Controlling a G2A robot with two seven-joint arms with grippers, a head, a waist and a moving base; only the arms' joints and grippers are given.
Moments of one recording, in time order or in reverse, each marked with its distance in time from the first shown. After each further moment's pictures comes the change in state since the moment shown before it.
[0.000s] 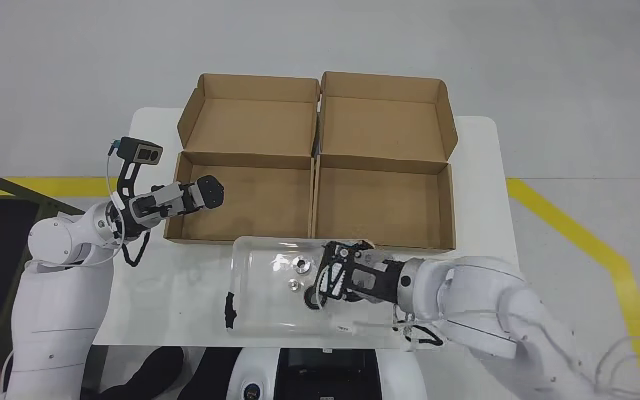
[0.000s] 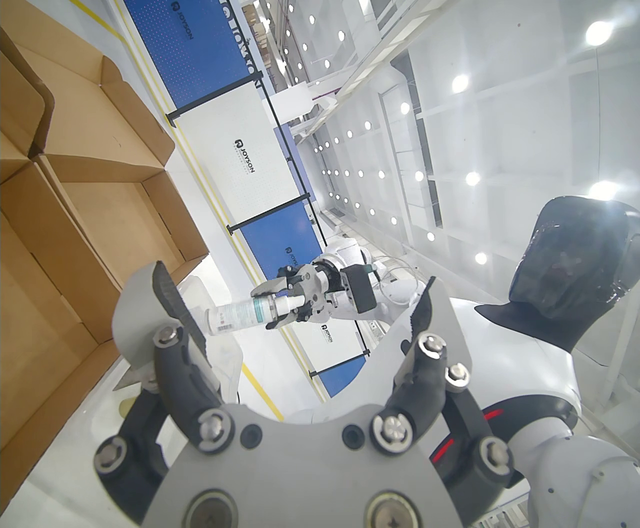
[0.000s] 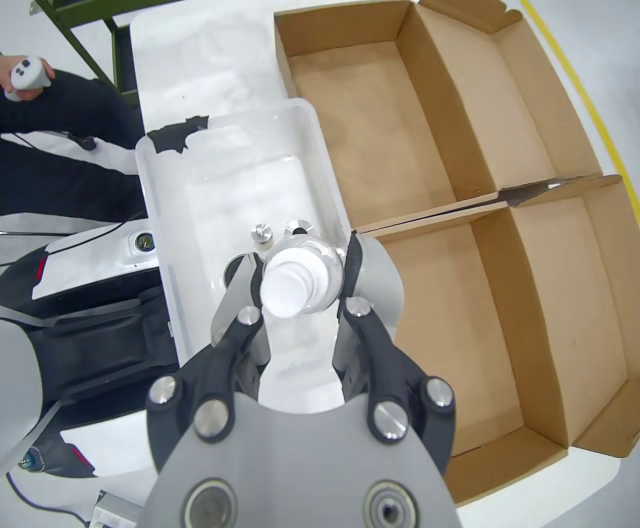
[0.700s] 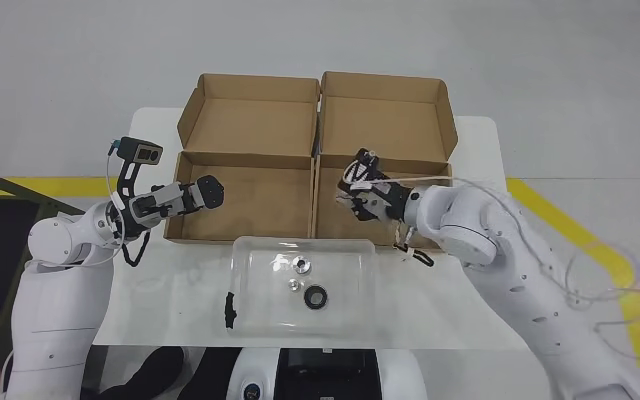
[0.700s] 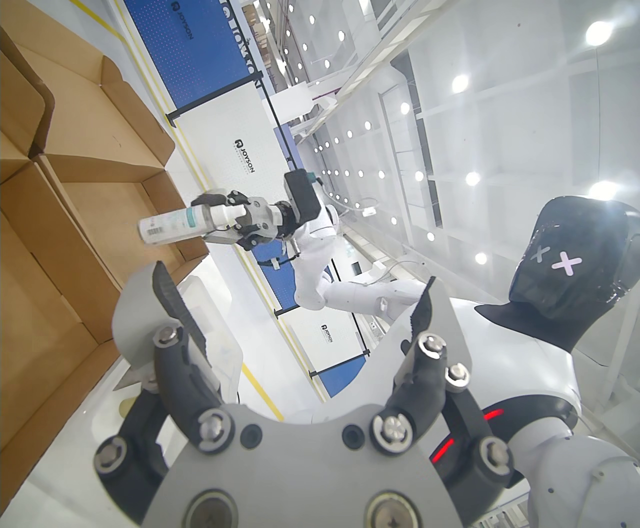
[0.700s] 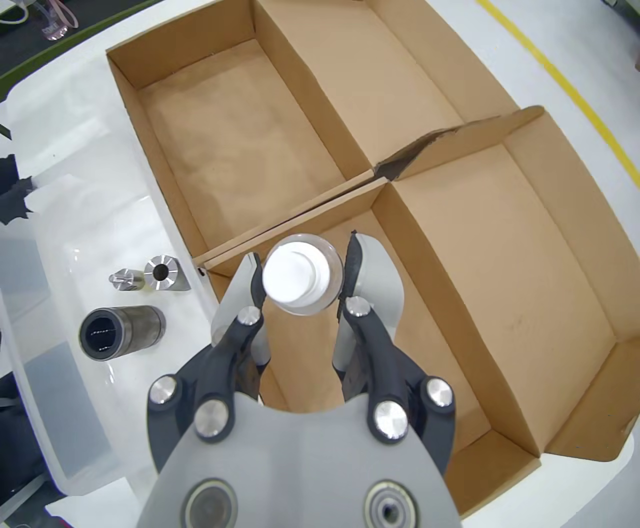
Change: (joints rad) left arm 0.000 0.000 0.000 0.000 0.000 0.000 0.000; right arm 0.243 -0.042 -0.014 0.452 0.060 0.039 -0.162
